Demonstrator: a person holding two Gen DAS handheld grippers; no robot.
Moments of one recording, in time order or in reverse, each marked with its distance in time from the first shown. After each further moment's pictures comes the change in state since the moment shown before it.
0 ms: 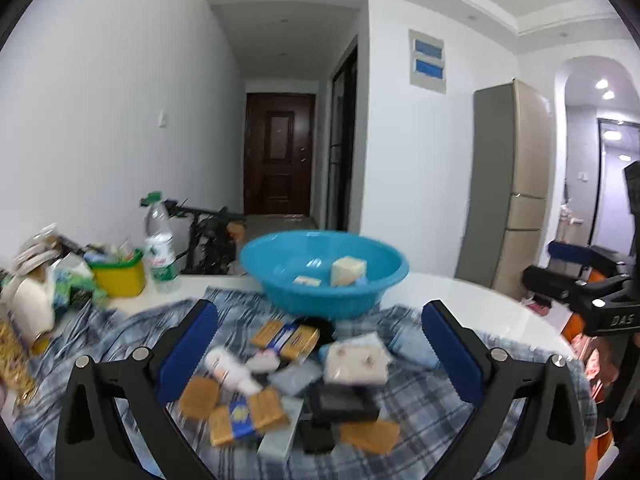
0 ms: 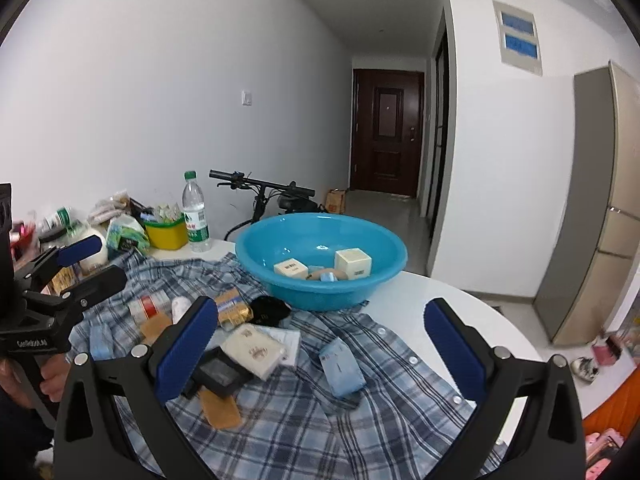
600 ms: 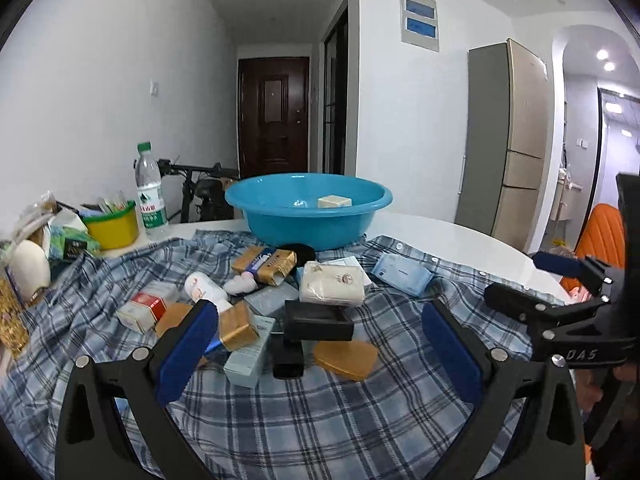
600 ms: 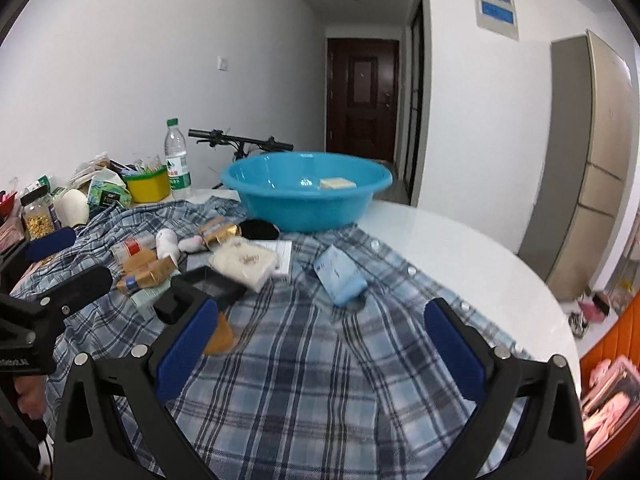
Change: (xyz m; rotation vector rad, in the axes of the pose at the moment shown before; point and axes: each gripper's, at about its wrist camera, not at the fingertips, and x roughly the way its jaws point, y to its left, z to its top) left arm -0.005 -0.035 -0.058 0.023 0.136 -0.012; right arm 0.003 0.011 -0.087 0.079 0.126 -0.075
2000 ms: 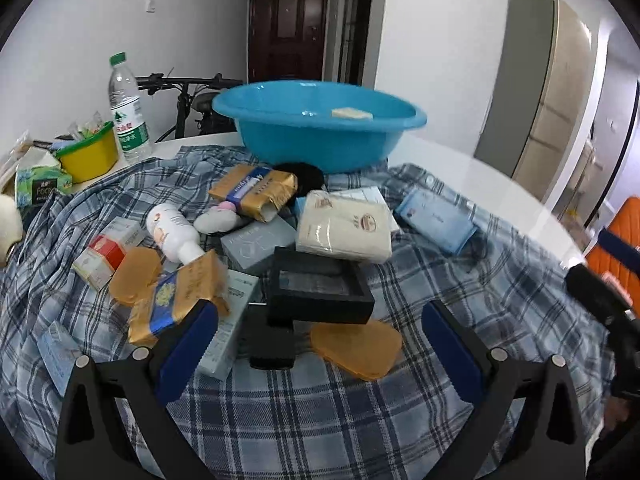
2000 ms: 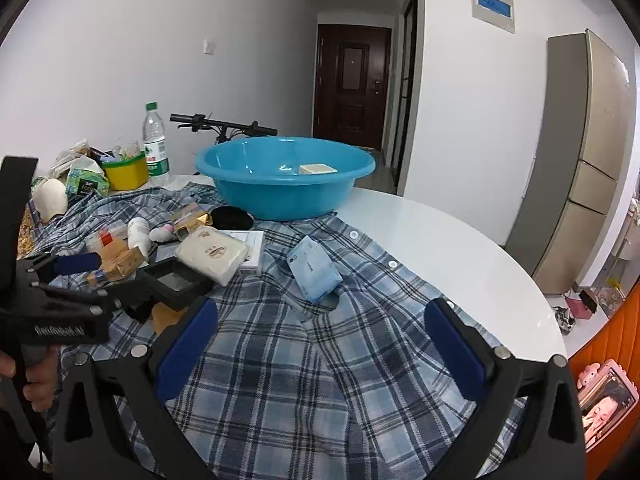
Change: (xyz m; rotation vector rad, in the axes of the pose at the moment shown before) left arm 0.108 0.001 0.000 -0.058 0.335 0.036; right arm 0.024 -0.013 0.008 -0.015 0.052 -0.048
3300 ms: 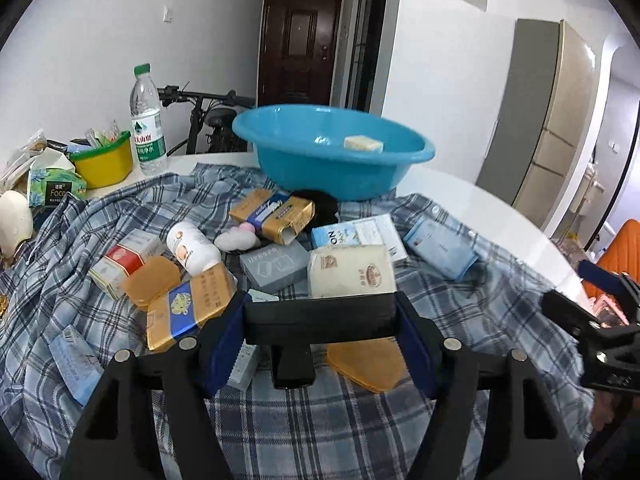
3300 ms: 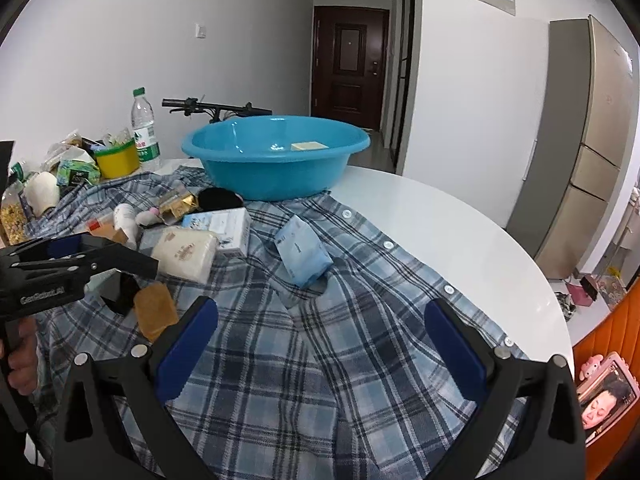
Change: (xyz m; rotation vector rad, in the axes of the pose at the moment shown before) left arm -0.028 0.017 0.002 -0.057 -0.095 -0.007; right arm 0.017 -0.011 0.001 0.015 0.066 0.021
